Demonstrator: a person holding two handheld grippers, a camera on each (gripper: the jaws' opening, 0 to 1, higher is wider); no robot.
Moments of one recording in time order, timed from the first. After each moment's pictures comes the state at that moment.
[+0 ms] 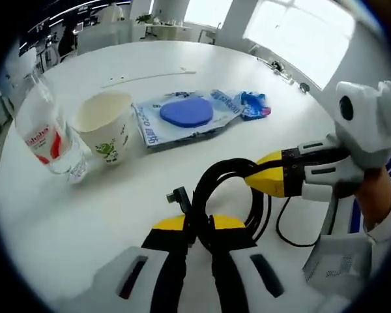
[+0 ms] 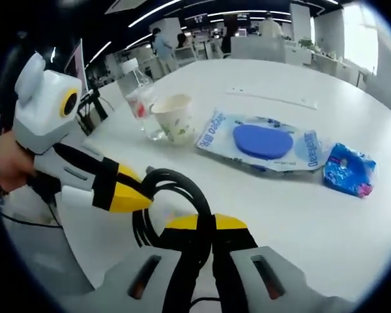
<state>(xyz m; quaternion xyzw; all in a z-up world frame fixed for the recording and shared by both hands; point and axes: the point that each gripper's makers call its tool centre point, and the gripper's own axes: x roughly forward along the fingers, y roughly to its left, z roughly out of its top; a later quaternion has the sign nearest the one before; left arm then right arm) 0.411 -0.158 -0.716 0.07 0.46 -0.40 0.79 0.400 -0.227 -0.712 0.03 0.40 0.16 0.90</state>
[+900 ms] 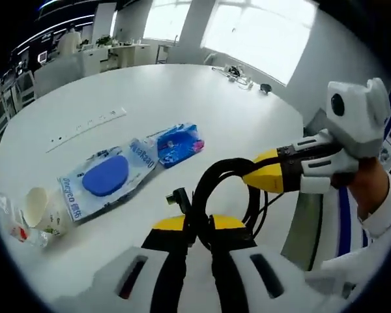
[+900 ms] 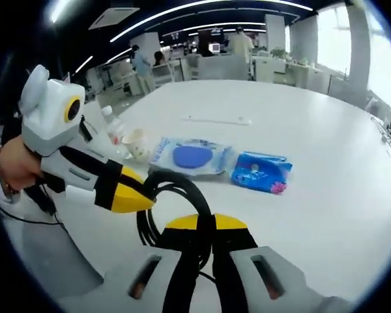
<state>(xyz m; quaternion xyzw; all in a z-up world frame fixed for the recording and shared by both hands) 0.364 -0.309 -0.645 0.08 0.39 -0.51 0.76 0.343 -0.374 -0.633 0.03 0.37 0.08 0.93</state>
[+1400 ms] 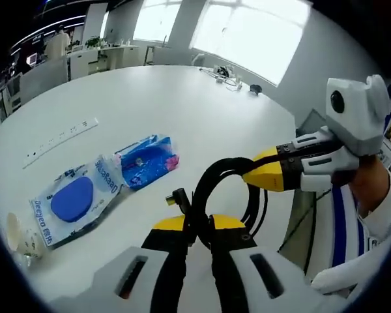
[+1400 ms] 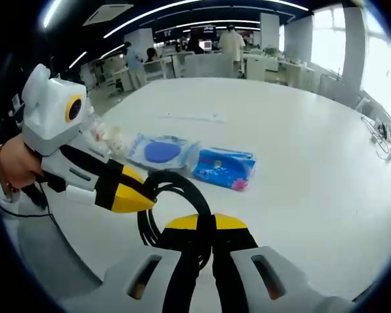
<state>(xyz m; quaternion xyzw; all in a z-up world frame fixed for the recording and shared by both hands) 0.365 -0.380 -0.657 0.07 0.40 -0.53 0.75 0.343 -0.442 -0.641 0.02 0.39 0.06 0.92</state>
